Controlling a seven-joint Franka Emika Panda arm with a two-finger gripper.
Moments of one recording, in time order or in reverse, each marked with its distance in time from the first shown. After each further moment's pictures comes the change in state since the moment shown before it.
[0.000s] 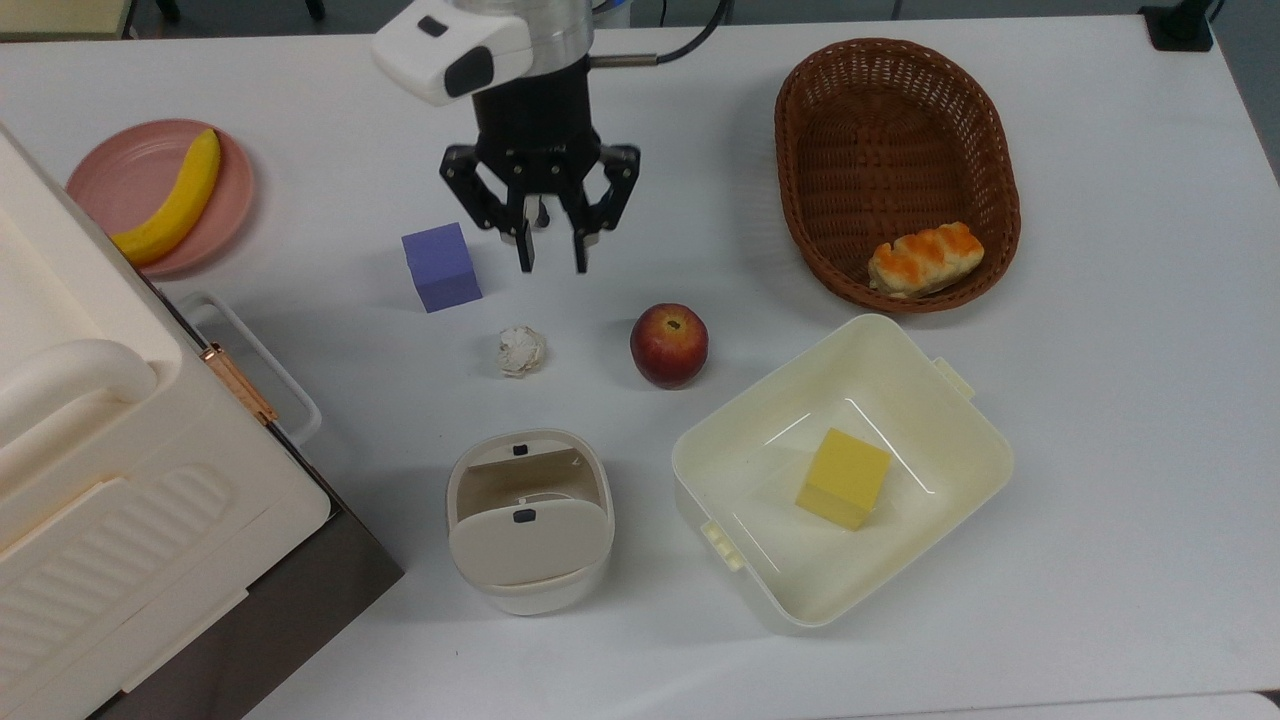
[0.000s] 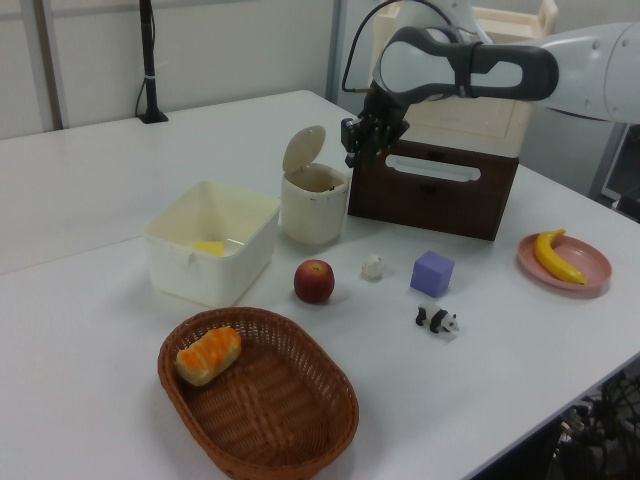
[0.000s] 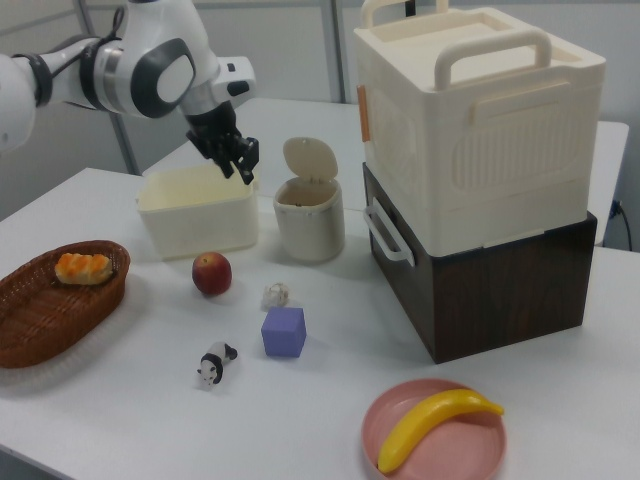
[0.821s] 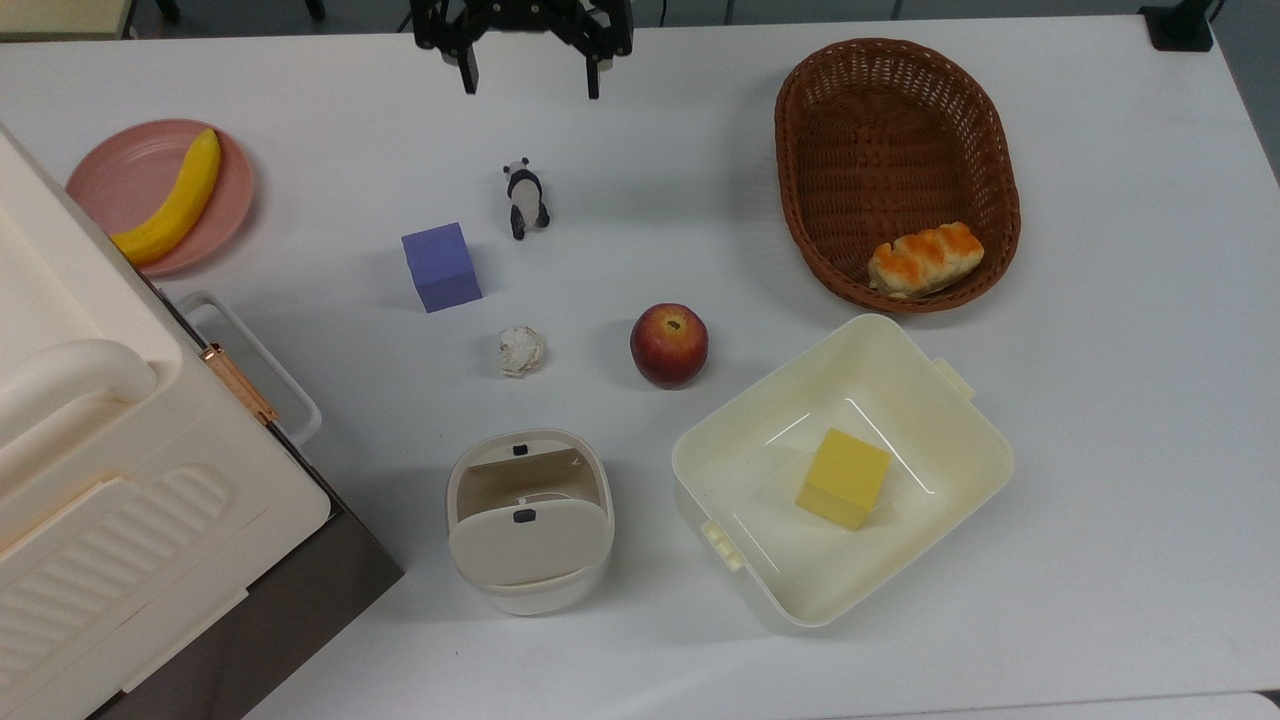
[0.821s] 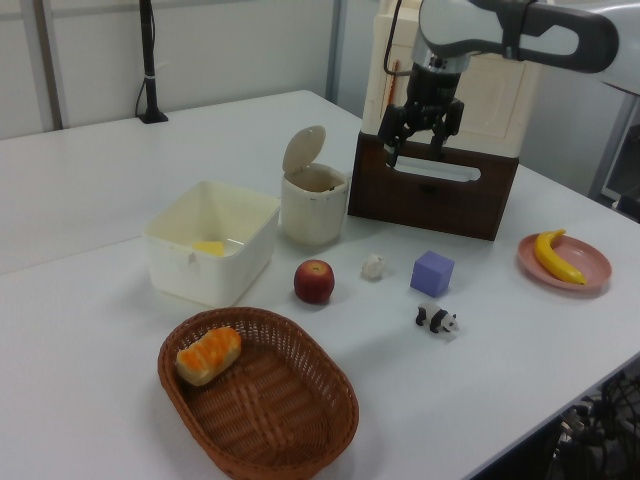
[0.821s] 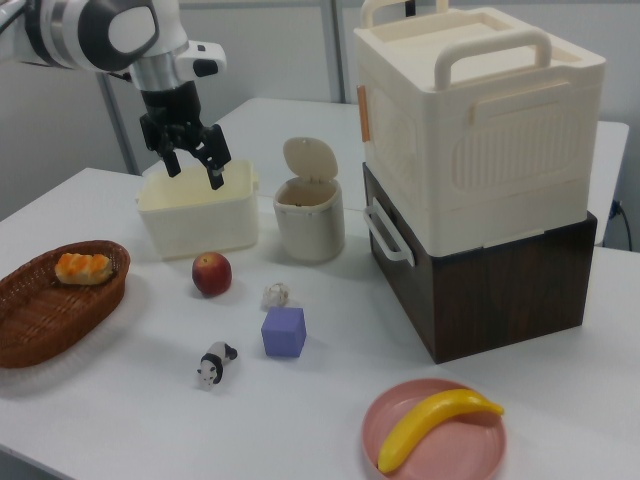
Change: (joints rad) arm 0.008 -0.168 -0.035 -0.009 -0.002 -0.403 -0.008
